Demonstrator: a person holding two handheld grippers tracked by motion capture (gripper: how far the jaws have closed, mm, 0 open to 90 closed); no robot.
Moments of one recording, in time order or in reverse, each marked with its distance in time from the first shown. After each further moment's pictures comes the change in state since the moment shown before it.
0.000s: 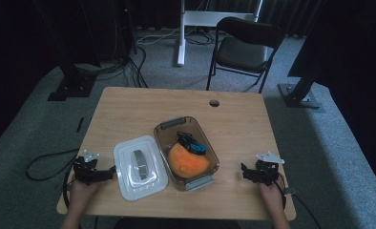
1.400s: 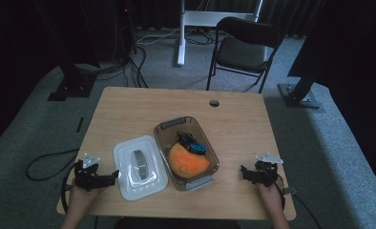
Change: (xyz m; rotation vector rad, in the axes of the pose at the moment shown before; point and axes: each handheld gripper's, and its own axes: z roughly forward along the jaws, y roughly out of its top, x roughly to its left) left arm -0.031 0.007 -0.043 -0.038 -0.088 0.008; right arm -0.005 -0.010 0.013 0.054 0.010 0.024
